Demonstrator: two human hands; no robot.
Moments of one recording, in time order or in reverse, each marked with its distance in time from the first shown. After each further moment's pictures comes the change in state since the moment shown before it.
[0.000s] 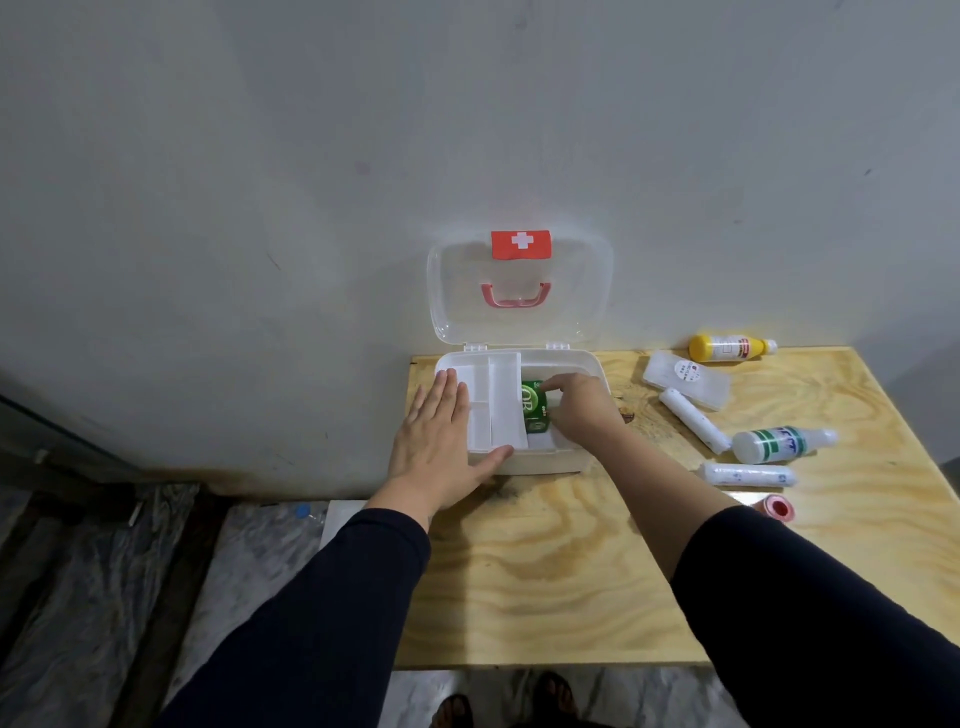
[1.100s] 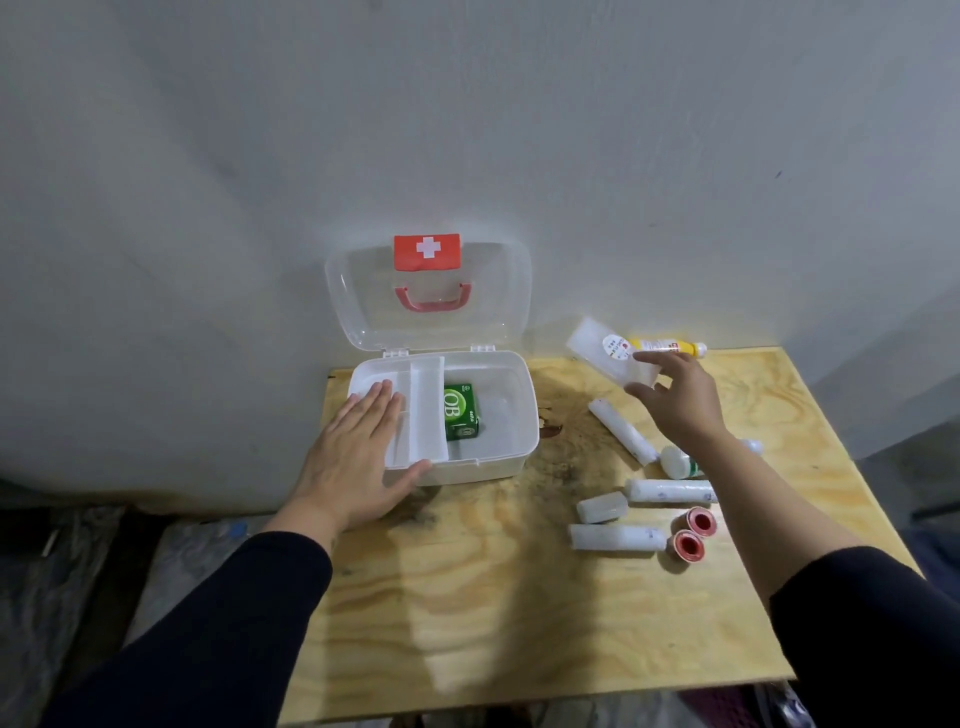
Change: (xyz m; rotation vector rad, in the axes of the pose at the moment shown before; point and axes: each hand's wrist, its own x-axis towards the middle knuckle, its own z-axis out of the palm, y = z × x) left_hand 0.023 0.000 0.012 0.013 0.093 0.117; right_hand 0.019 0.155 -0.105 0.173 0.366 -0.011
